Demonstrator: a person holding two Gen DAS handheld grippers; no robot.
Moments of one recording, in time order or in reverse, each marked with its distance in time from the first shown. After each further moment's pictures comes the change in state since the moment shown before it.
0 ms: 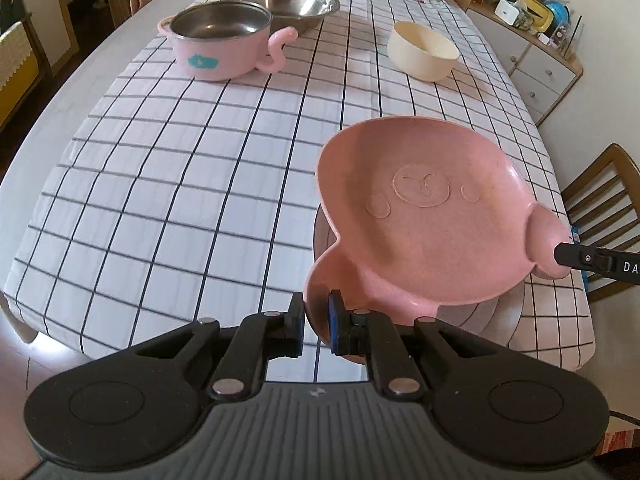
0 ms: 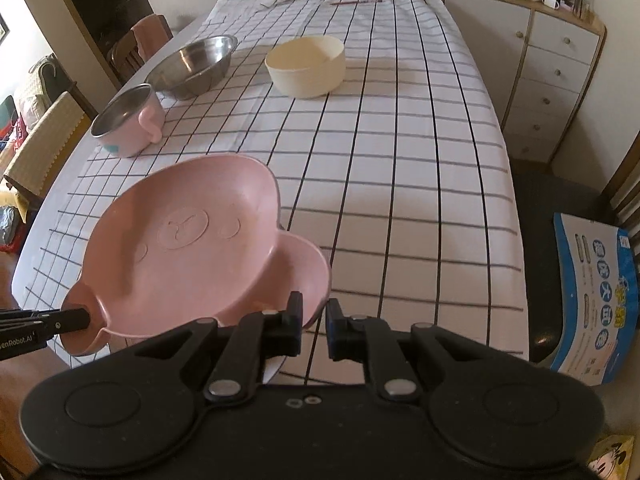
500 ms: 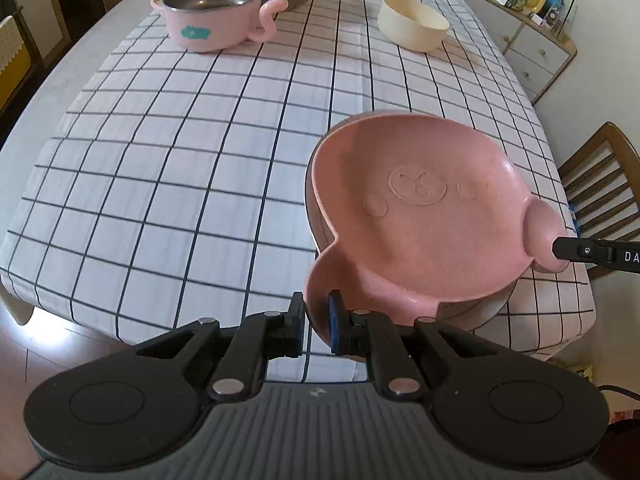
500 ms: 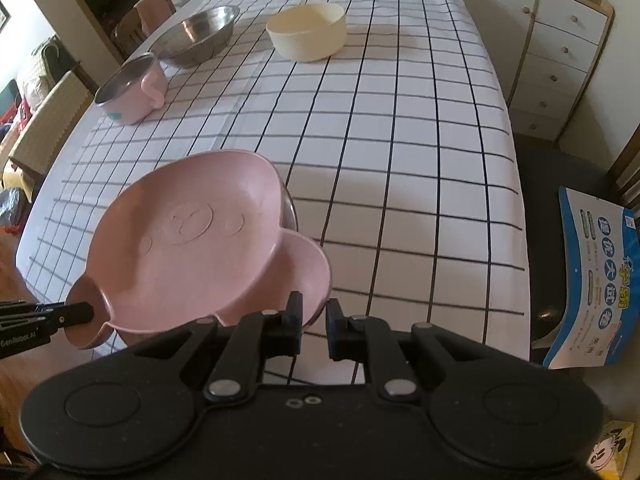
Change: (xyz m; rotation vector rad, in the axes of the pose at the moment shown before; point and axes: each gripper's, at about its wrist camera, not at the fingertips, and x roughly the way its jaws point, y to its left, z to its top) left arm 0.002 -0.003 -0.024 0.020 0.048 -0.014; right arm 0.000 -0.007 -0.018 -0.011 0.085 0.020
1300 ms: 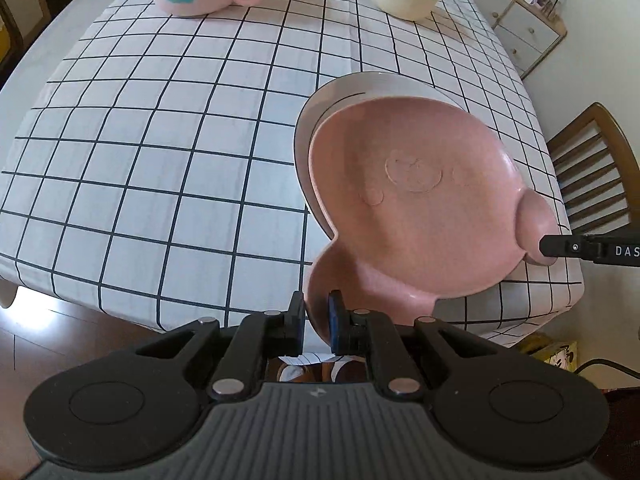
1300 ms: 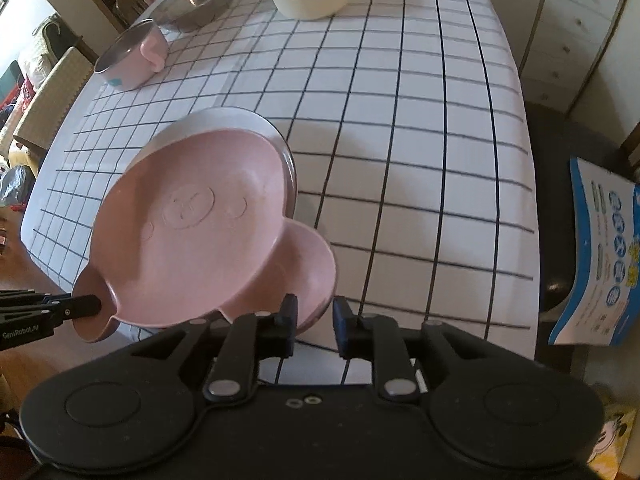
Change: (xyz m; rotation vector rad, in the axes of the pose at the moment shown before) left arm 0.006 0.007 -0.007 0.005 0.087 -0.060; right arm 0.008 -0.008 -0.006 0.012 0.112 0.032
